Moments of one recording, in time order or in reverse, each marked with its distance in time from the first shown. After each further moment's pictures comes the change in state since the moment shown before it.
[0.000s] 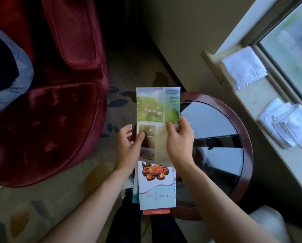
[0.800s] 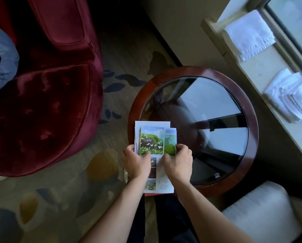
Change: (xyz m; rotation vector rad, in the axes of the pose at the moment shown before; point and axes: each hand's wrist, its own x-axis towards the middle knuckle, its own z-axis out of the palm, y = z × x) left_hand -0.067 -0.083 0.028 0.391 0.146 -0.397; right_hand -0.074 0.134 -0.011 -0.552 0.010 0.364
